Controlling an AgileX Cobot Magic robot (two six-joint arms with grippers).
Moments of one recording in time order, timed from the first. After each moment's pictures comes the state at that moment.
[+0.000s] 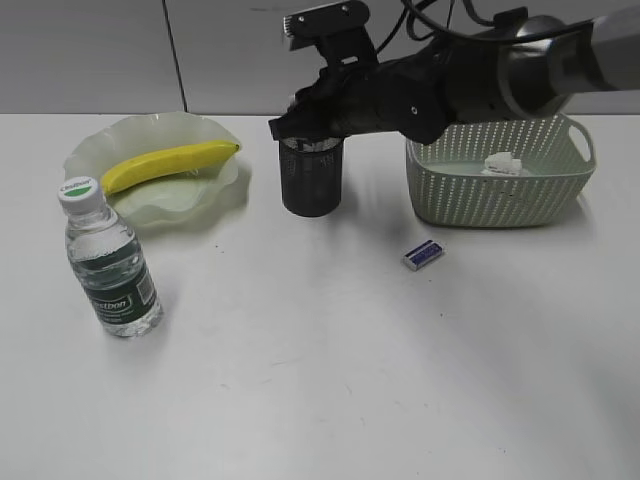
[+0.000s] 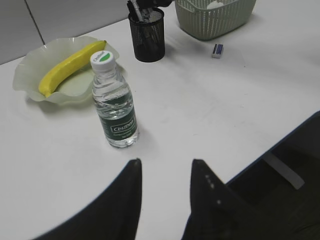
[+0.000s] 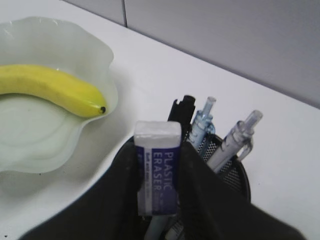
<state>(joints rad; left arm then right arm) -0.59 -0.01 -0.54 -0.01 1.06 0.05 0.58 2.16 -1.50 -0.25 -0.07 0.25</state>
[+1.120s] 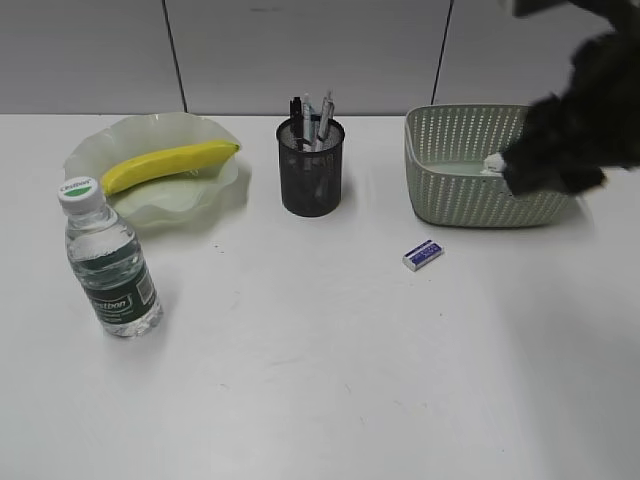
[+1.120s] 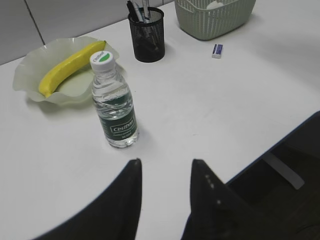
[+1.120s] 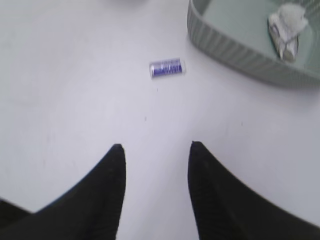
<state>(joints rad) -0.59 -0.01 -0.54 -0.01 1.06 0.05 0.57 1.37 -1.09 -0.12 0.79 0.13</state>
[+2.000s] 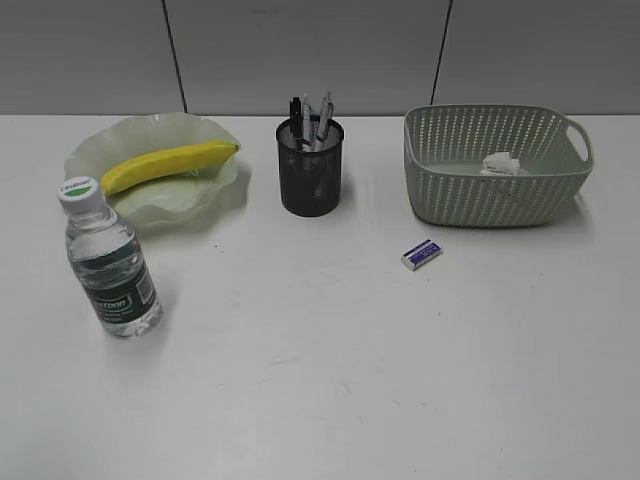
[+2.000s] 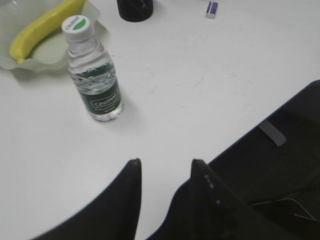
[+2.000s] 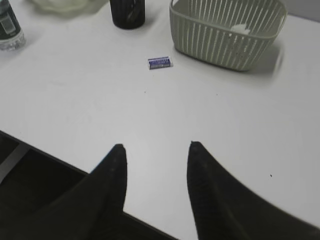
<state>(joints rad) -0.59 0.19 -0.55 -0.04 1.04 0.05 0.57 0.03 -0.52 -0.07 1.04 0.07</state>
